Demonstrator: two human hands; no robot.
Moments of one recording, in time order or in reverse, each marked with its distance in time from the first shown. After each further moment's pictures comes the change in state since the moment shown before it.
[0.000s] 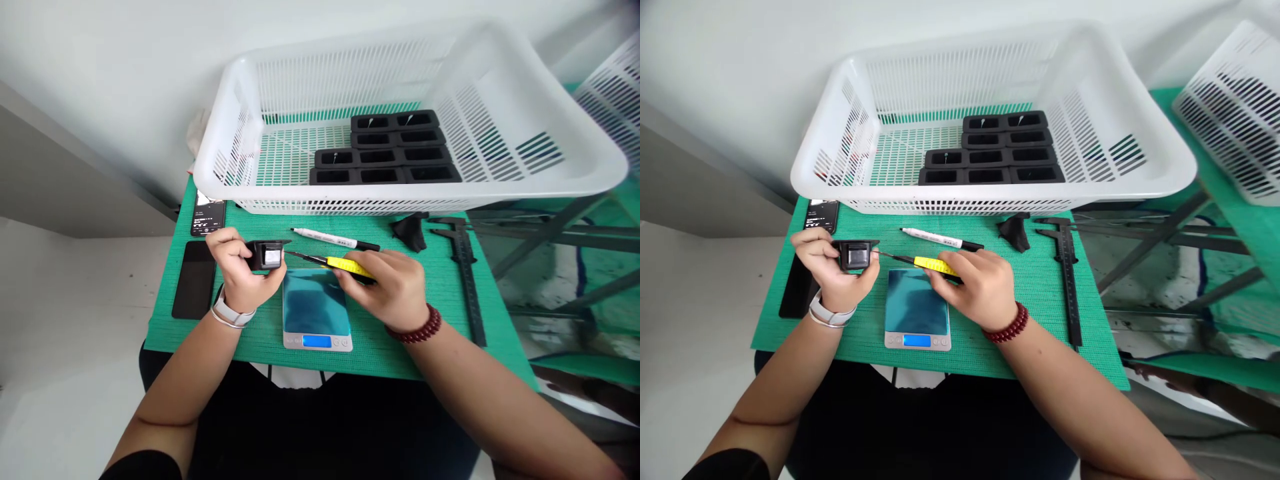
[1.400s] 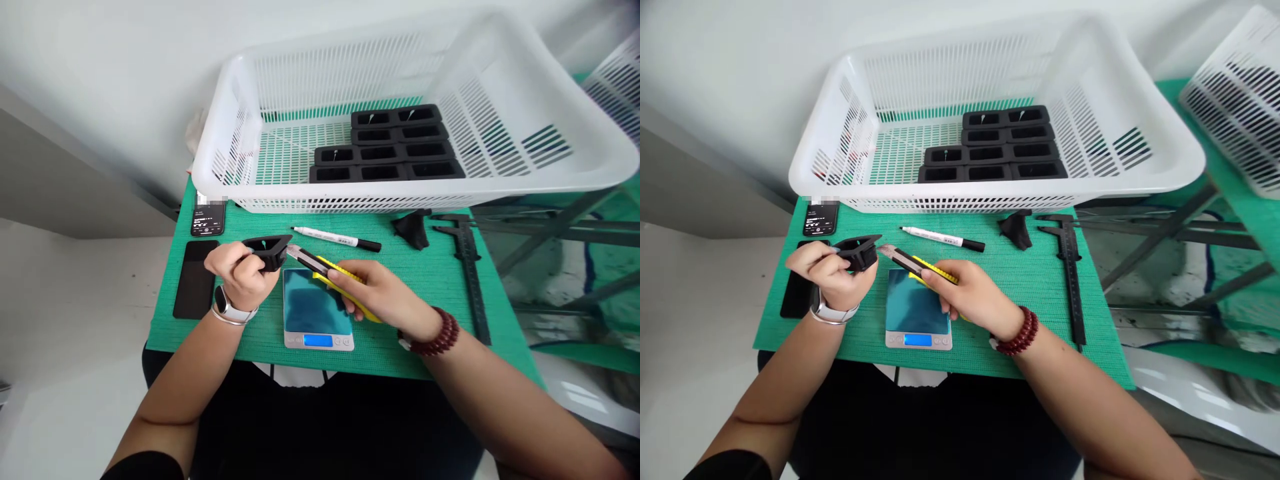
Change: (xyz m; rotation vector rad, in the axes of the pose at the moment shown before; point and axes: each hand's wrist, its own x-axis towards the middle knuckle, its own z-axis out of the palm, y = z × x) left_hand -0.011 -0.017 0.004 0.211 0.141 0.277; right_hand 0.014 -0.013 -0.012 0.933 -0.830 0.919
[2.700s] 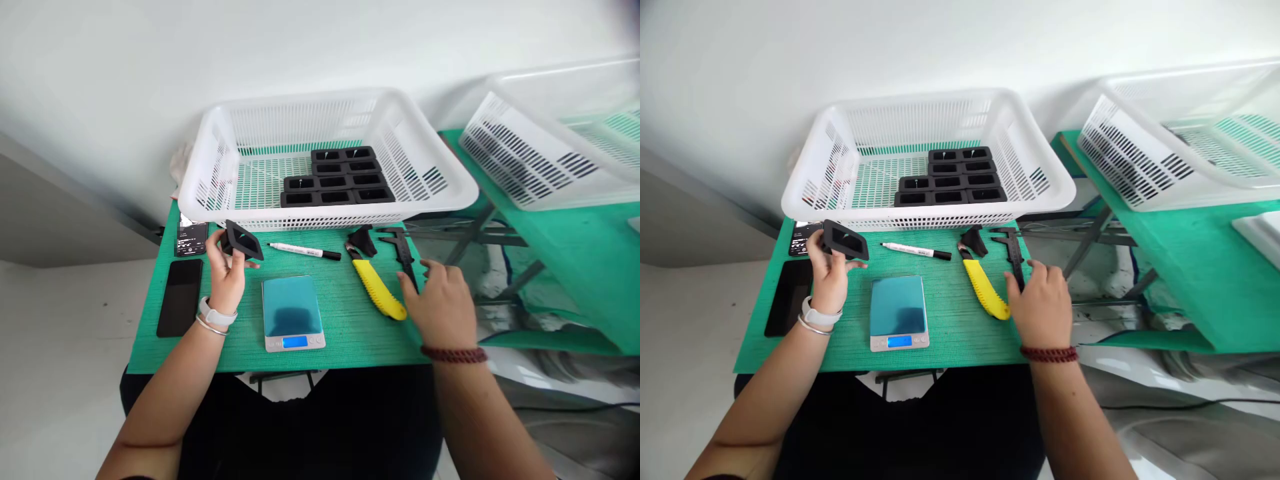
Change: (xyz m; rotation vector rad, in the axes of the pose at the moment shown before) left_hand 0.002 0.007 0.010 -0.951 -0.269 -1.042; right_hand -0.059 0.089 -0.060 -1.046 1.108 0.149
